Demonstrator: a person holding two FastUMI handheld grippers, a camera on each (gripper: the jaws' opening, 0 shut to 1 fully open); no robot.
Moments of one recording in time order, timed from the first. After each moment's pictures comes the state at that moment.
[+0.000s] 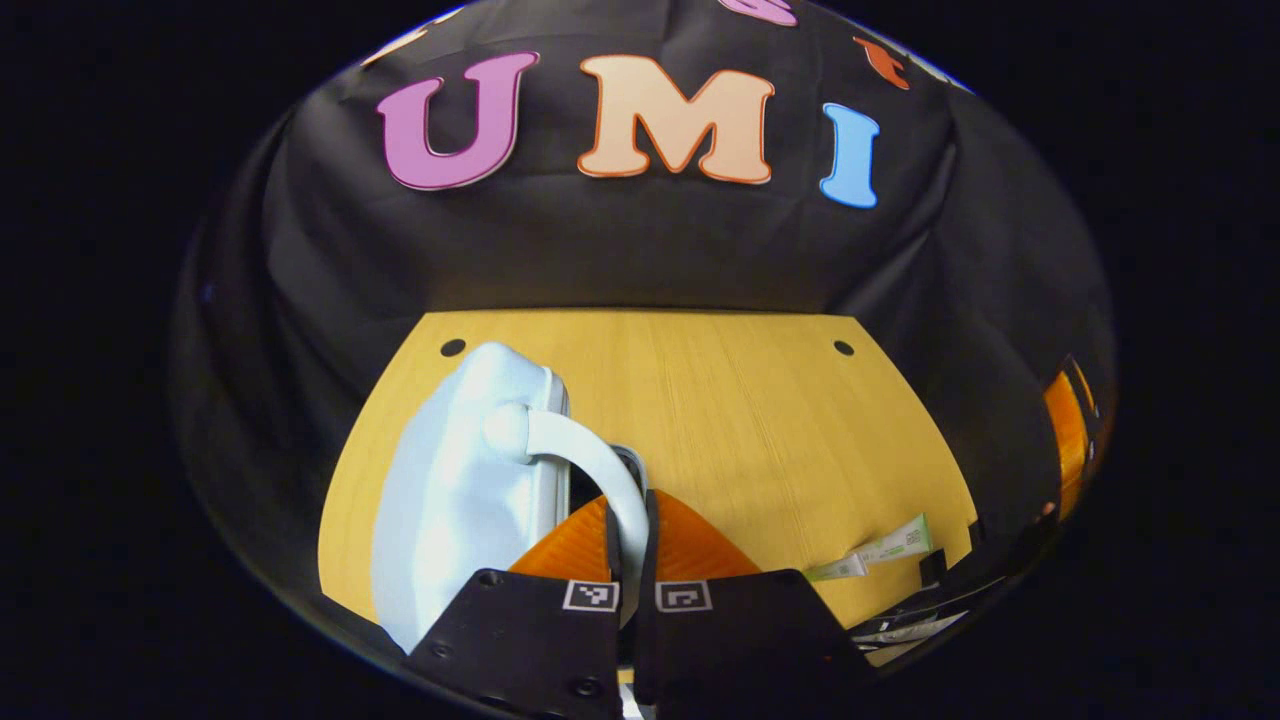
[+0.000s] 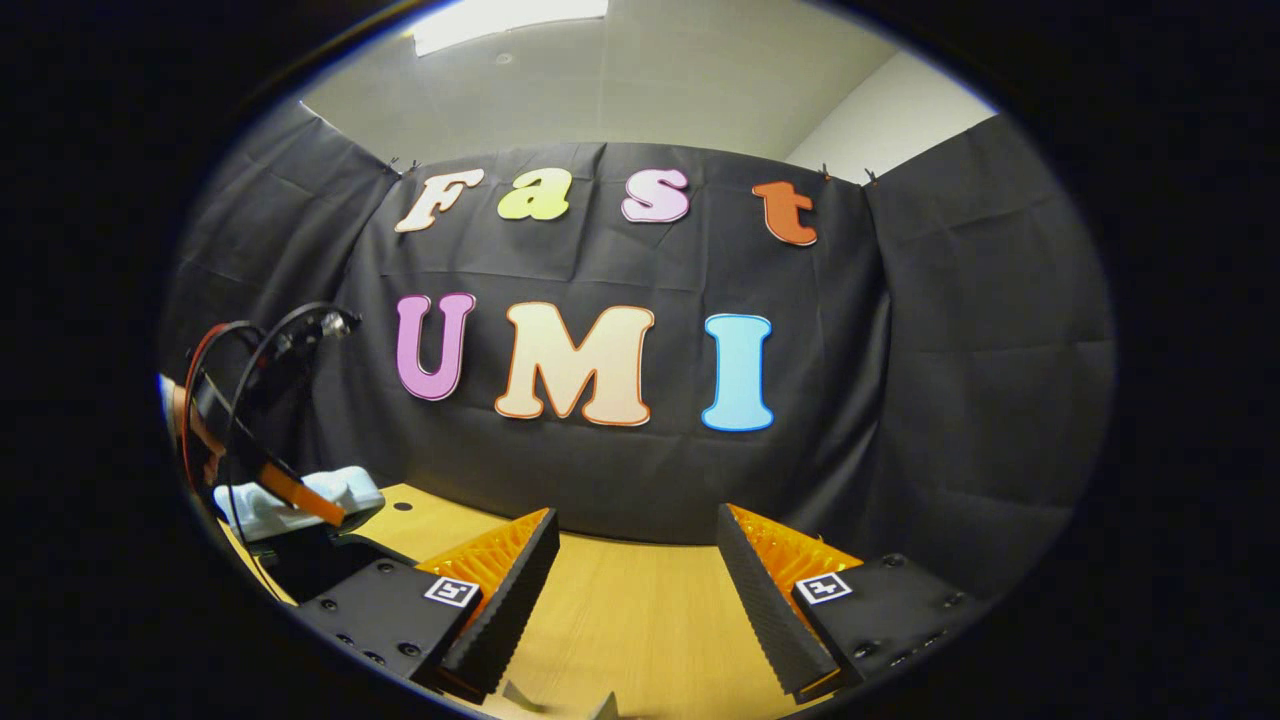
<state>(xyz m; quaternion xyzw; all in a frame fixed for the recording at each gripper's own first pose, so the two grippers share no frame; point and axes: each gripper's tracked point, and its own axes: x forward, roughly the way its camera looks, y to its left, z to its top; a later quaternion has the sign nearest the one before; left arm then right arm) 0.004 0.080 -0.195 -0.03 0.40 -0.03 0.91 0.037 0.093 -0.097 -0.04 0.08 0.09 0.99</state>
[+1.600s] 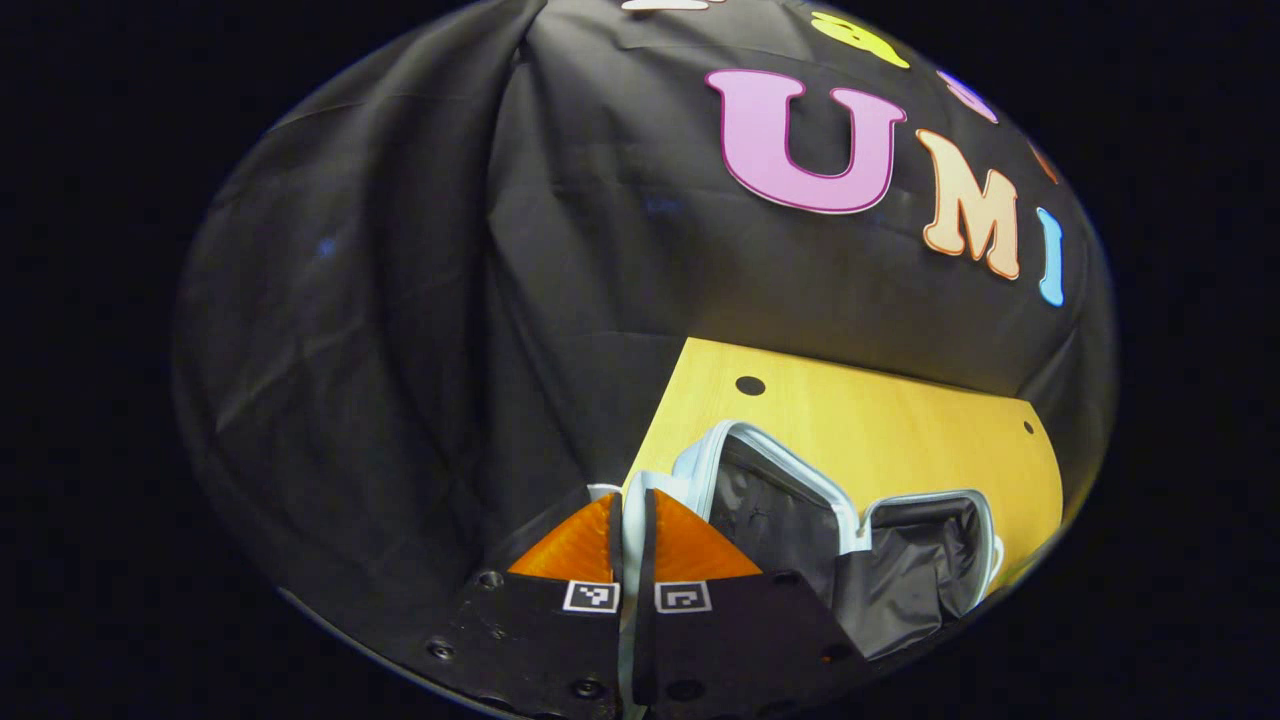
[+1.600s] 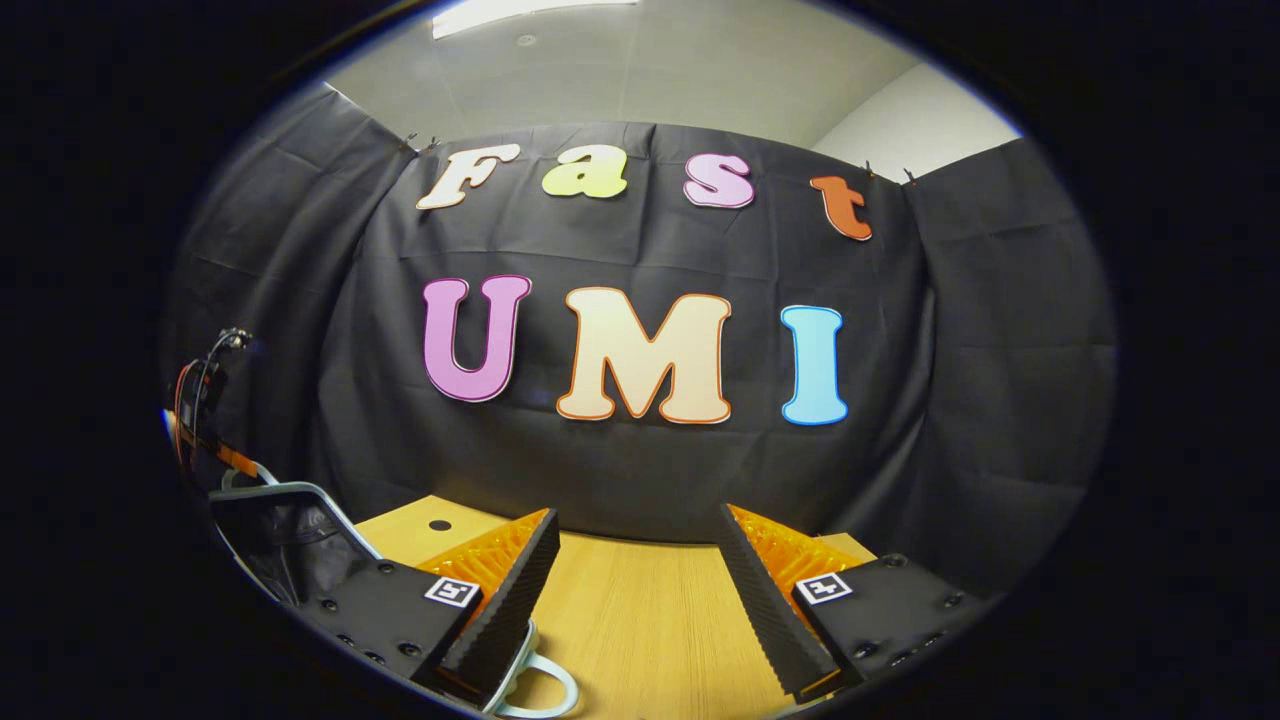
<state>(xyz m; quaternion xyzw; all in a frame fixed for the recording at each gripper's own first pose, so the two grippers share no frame) 0.013 0.196 -0.226 -0.05 0.35 0.16 0.92 0.057 0.274 -0.114 -0.04 0.09 0.07 0.99</state>
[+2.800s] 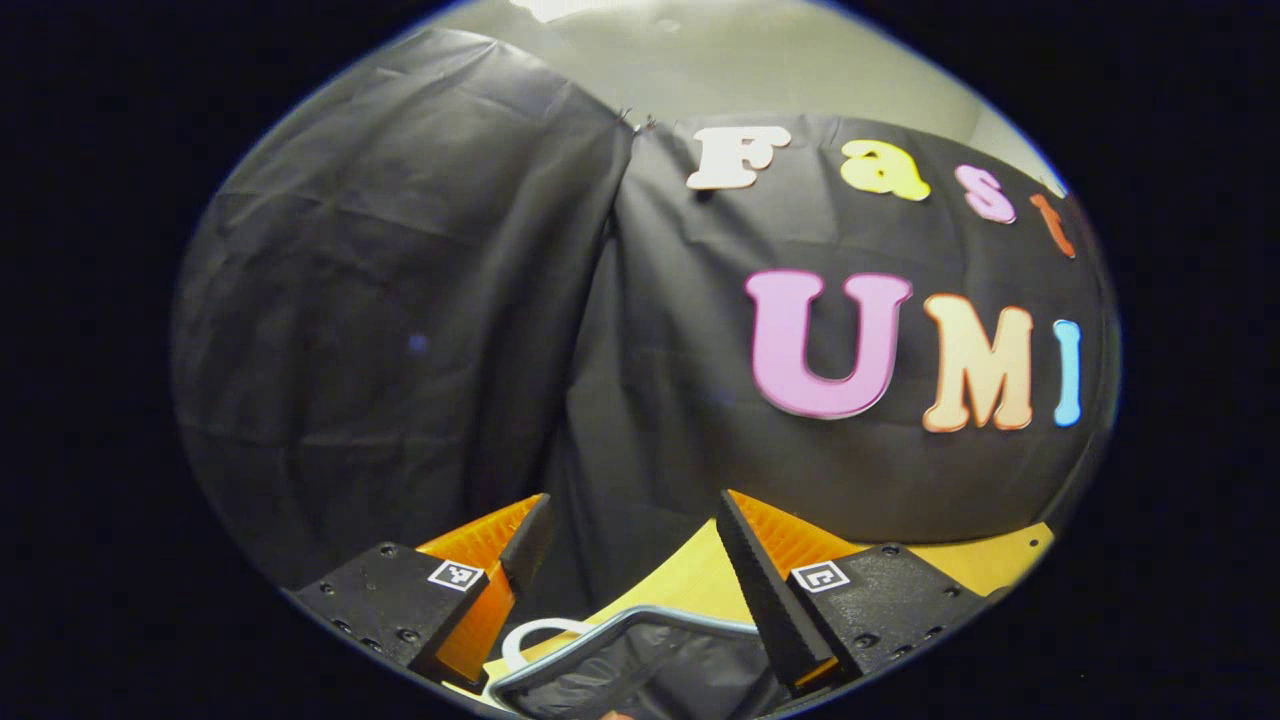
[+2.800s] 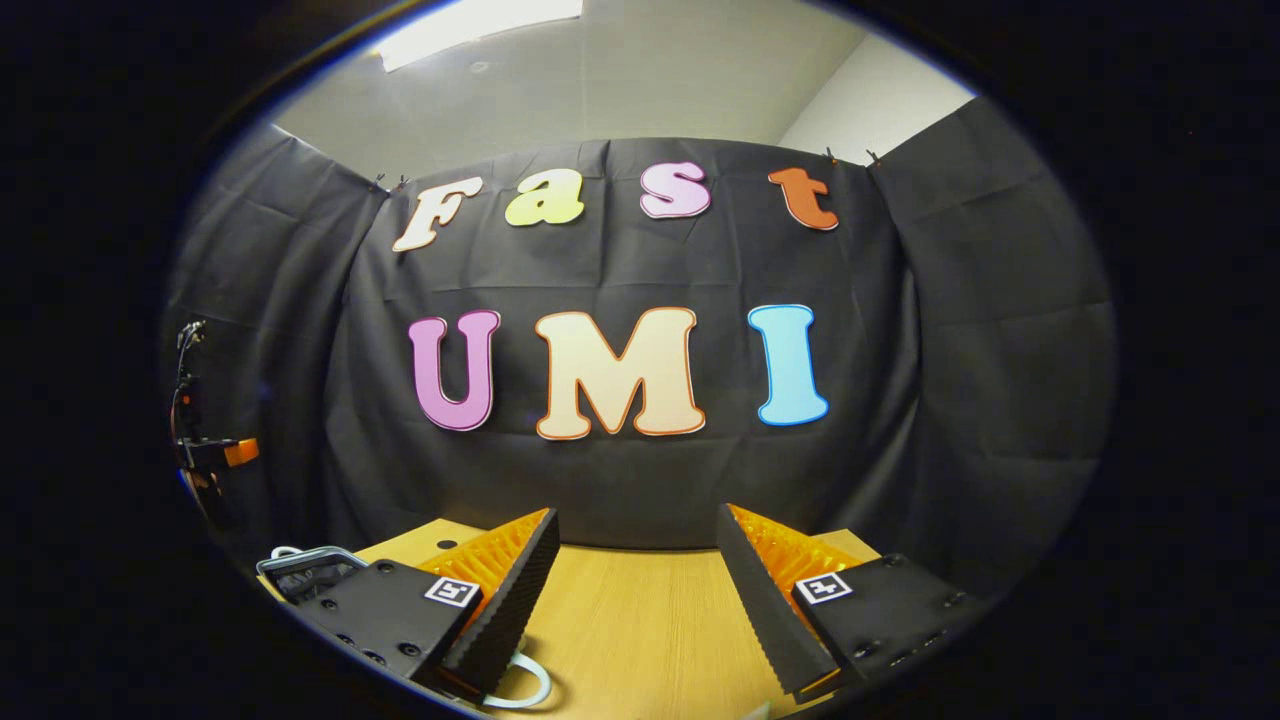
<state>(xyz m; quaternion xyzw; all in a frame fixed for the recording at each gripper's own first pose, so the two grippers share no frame) 0.037 0.065 -0.005 -0.01 0.01 0.29 0.96 0.059 0.187 -0.087 0.02 0.08 0.09 0.99</state>
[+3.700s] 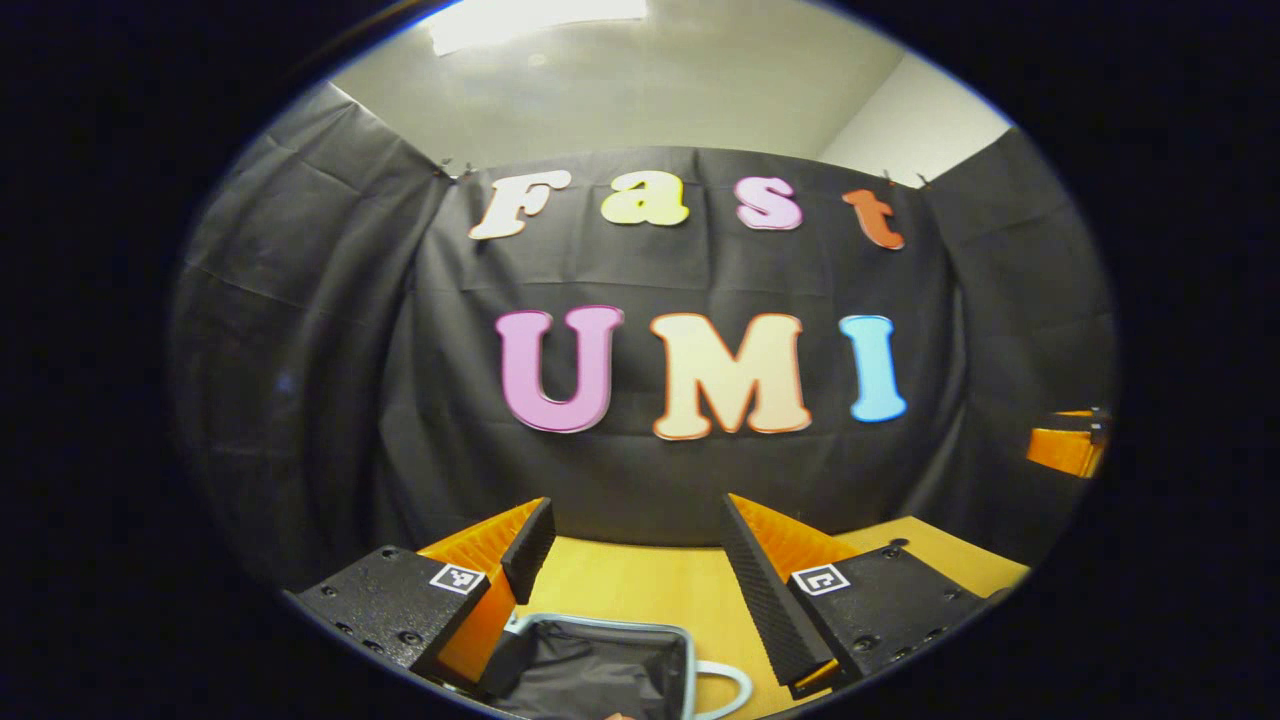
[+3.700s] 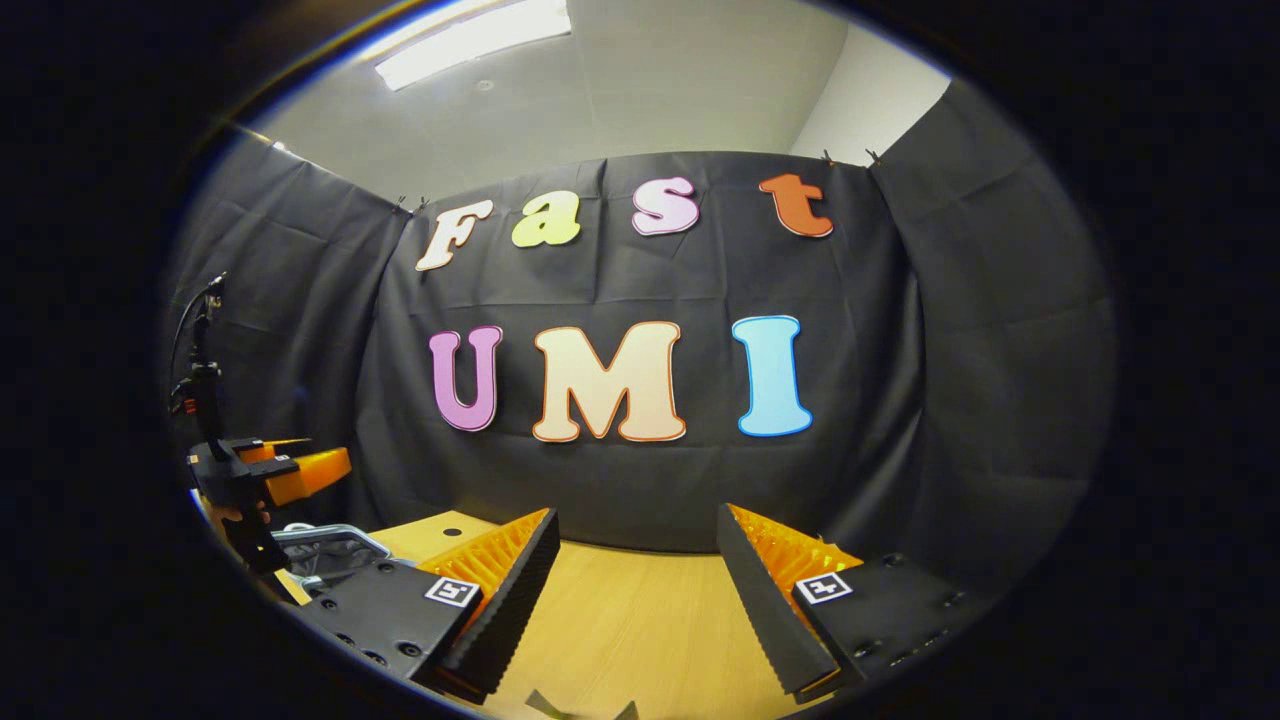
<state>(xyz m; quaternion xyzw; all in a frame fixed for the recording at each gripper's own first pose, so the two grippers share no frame) 0.073 -0.296 -0.014 0.01 0.01 0.07 1.00 0.040 0.077 -0.080 0.01 0.06 0.15 0.99</state>
